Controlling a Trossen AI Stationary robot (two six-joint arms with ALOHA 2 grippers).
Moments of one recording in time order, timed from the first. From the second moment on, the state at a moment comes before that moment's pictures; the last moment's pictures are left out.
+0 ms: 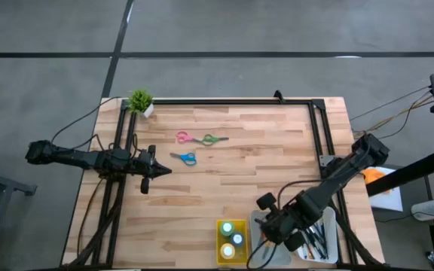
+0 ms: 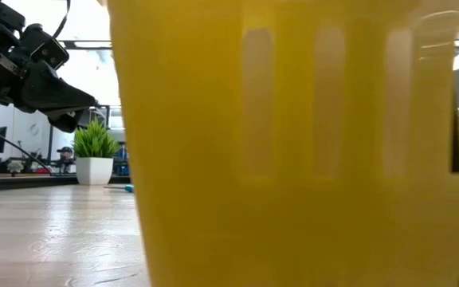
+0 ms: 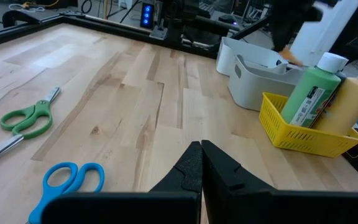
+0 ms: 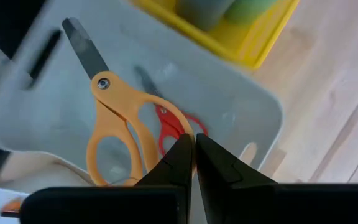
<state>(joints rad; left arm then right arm) -0.12 0.27 0.00 0.02 -0.06 -0.26 0.66 1.67 1.38 -0.95 0.05 0.12</state>
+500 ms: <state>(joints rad) -0.12 0.27 0.00 0.02 -0.06 -0.26 0.65 1.71 1.21 -0.76 0.05 0.12</state>
